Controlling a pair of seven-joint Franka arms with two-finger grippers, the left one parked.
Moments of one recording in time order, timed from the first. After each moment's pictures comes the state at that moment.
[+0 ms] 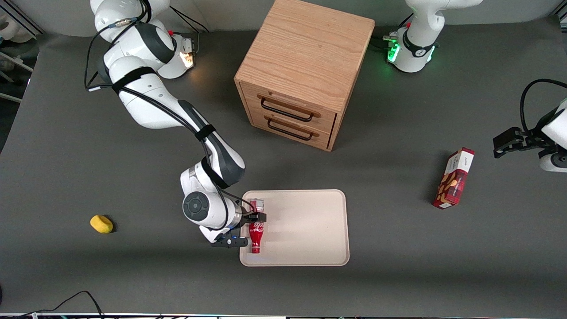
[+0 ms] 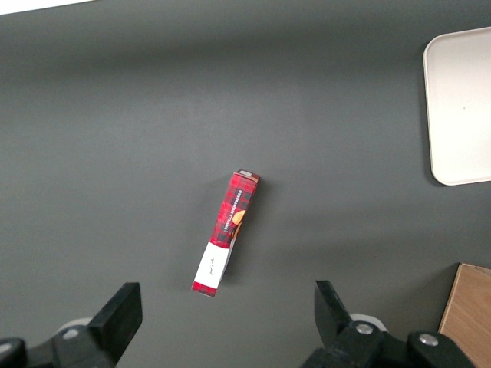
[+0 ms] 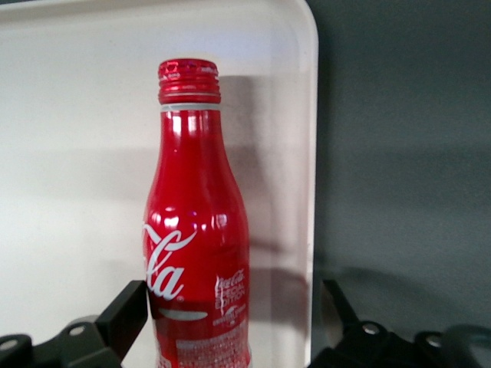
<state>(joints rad) 0.27 1.11 0.28 -1.00 -0.06 2.14 0.45</state>
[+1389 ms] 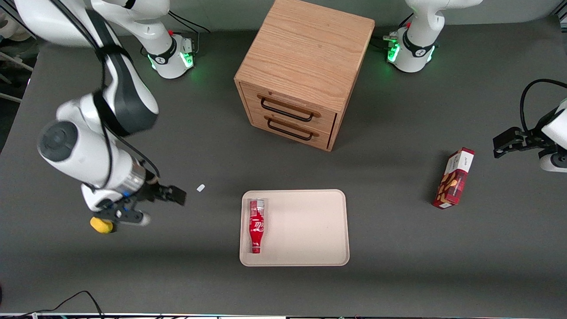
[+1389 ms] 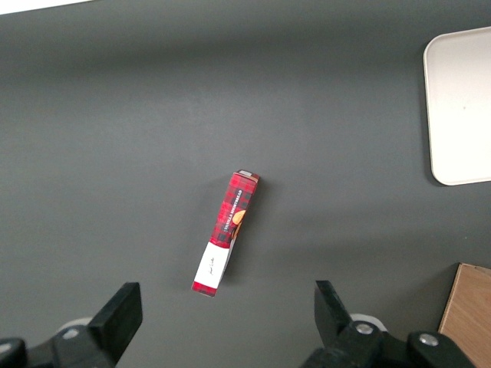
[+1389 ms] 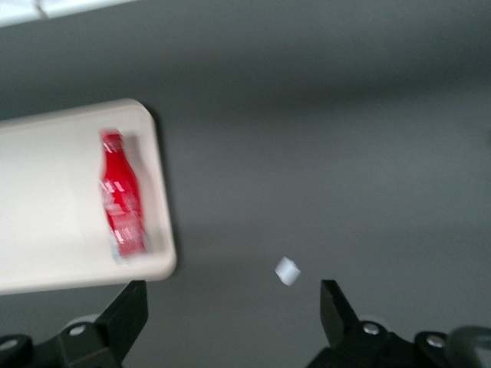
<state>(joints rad) 0.01 0.34 0.28 -1.53 -0.06 1.91 0.46</state>
